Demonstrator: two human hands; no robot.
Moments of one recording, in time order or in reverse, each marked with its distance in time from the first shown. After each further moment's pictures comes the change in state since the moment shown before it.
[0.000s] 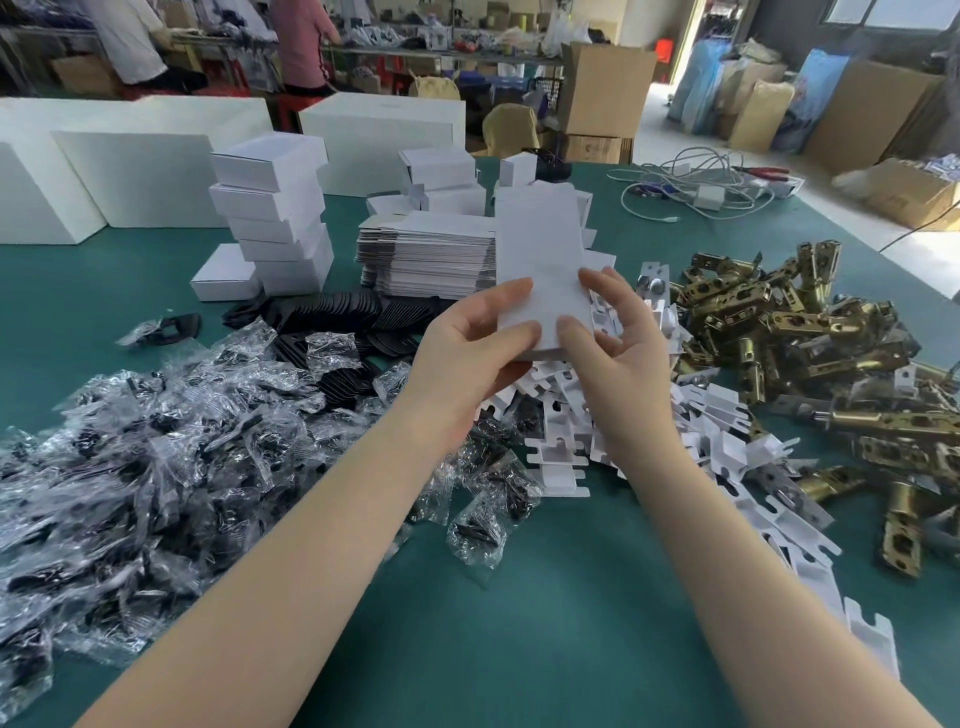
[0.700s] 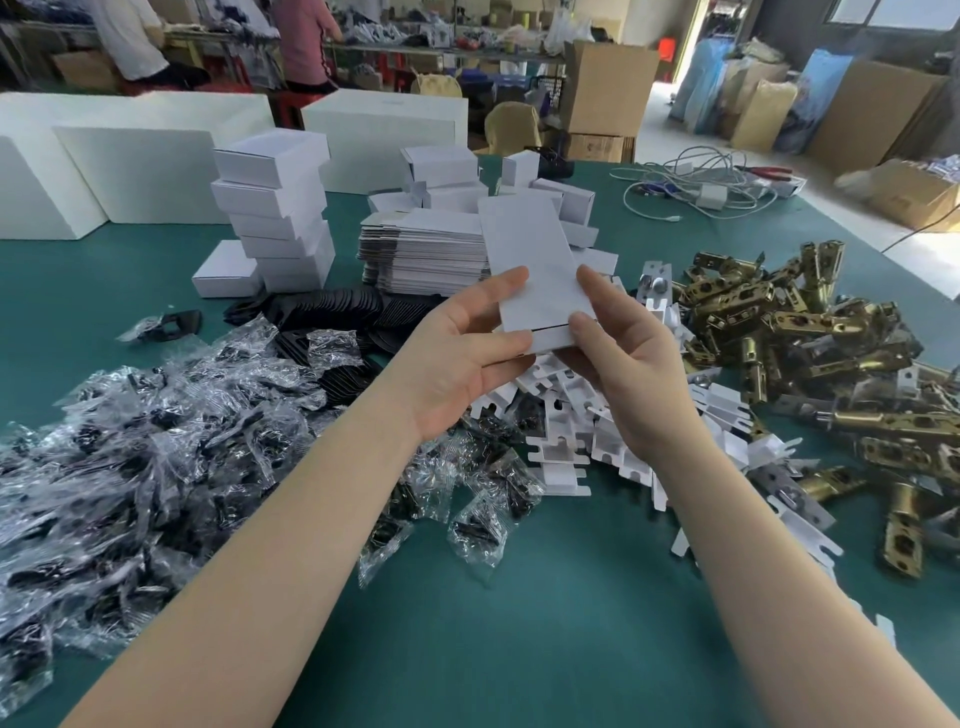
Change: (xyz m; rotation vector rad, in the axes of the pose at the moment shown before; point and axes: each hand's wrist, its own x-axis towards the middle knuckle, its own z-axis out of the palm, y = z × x) left_hand 0.003 0.010 -0.015 -0.115 -0.176 -0.089; right_hand 0.011 0.009 -0.017 0.191 -0.169 0.138
